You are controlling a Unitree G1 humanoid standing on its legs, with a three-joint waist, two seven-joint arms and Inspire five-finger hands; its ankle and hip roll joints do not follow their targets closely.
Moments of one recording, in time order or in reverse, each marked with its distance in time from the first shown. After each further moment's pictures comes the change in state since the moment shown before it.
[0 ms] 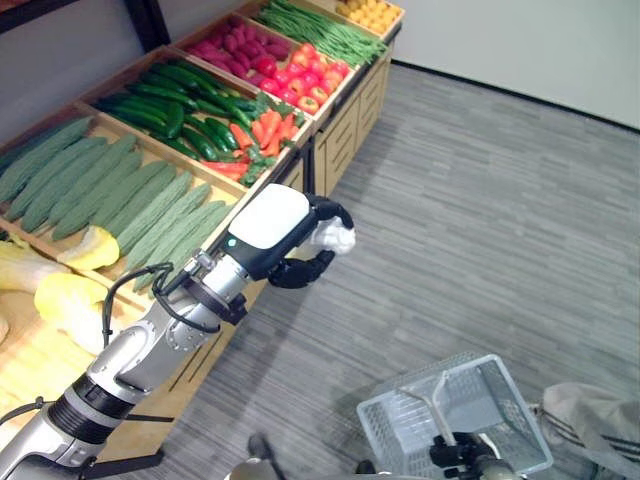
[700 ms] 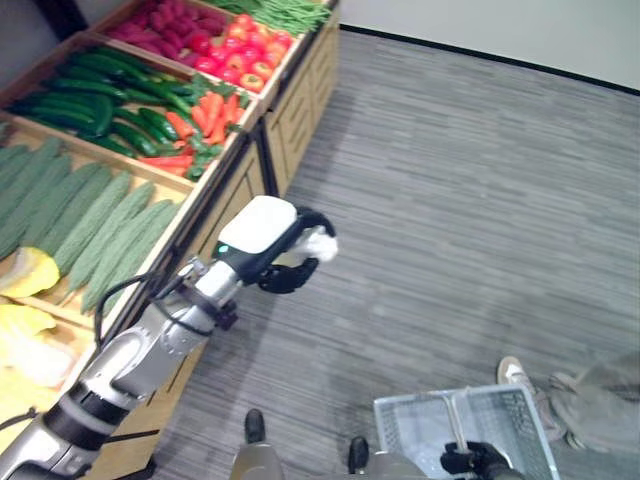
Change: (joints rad) left arm 0.122 0.048 0.076 0.033 0.000 0.038 -0.019; right arm -0.030 0.006 -0.015 0.054 0.044 -0.028 -0.002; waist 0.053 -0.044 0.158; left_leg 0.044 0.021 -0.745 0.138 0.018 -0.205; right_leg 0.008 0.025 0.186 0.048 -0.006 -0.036
